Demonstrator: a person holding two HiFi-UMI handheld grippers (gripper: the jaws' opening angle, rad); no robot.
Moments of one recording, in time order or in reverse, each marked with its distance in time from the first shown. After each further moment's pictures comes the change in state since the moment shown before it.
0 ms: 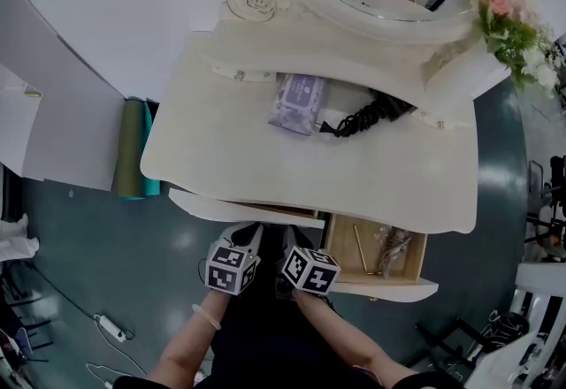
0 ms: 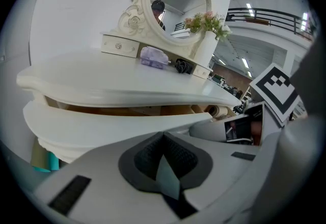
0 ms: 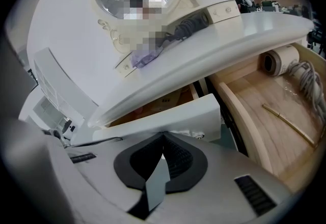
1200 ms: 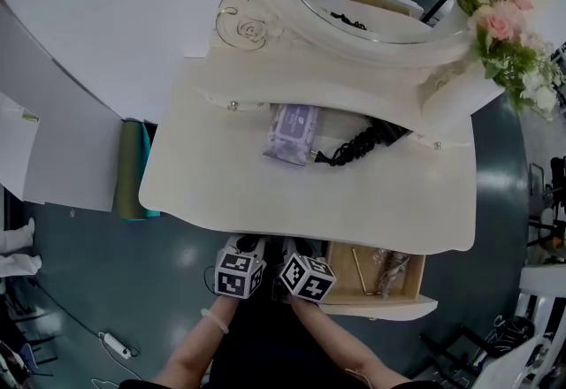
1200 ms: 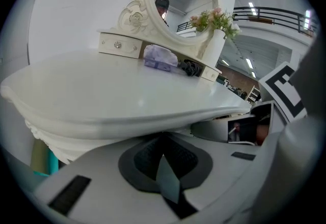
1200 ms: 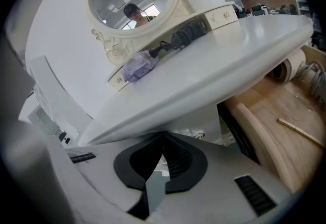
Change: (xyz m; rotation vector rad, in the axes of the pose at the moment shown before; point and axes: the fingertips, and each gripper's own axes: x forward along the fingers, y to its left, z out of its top) left arm 0.041 0.019 0.035 -0.009 -0.017 0.036; right arm 0.035 -0.002 0.047 0.044 -0.133 -0.019
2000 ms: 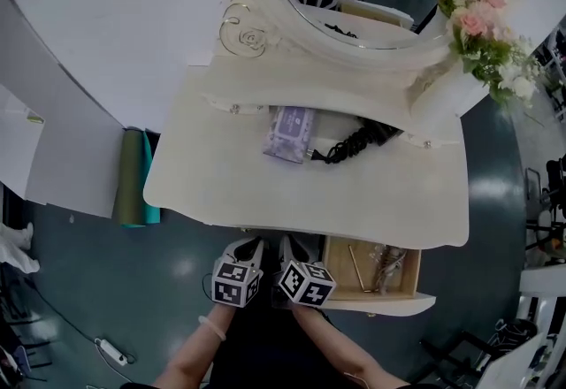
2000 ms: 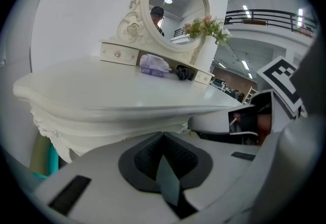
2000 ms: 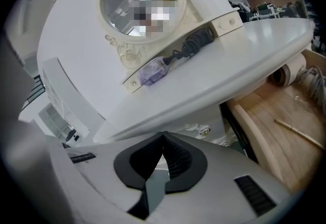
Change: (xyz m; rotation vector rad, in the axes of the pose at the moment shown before) left arm -0.031 -0.016 -0.011 0.025 -0.058 -0.014; right arm -0.032 0.022 -0.003 -0.033 -0.020 0.095
